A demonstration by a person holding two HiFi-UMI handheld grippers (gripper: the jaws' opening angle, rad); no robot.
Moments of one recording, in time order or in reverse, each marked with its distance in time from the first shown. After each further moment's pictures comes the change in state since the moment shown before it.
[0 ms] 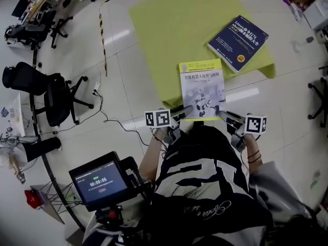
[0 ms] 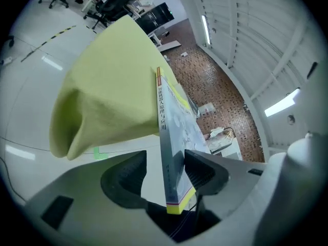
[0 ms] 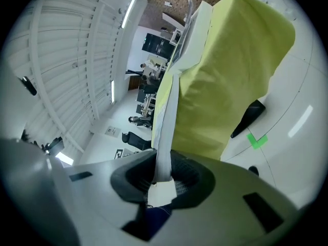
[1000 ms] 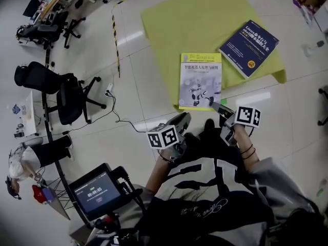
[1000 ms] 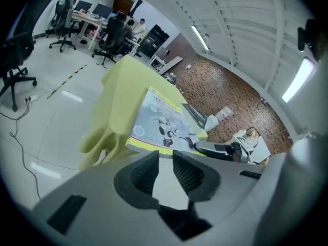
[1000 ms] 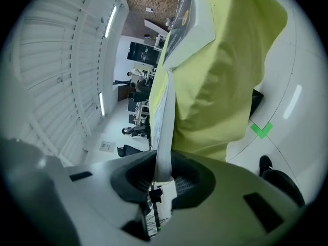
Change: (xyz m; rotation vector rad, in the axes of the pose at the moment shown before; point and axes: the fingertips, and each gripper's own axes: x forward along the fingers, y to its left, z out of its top) left arm -0.069 -0.027 0.025 0.123 -0.191 0.273; right arm 0.082 0.027 0.038 0.166 -0.065 -0.064
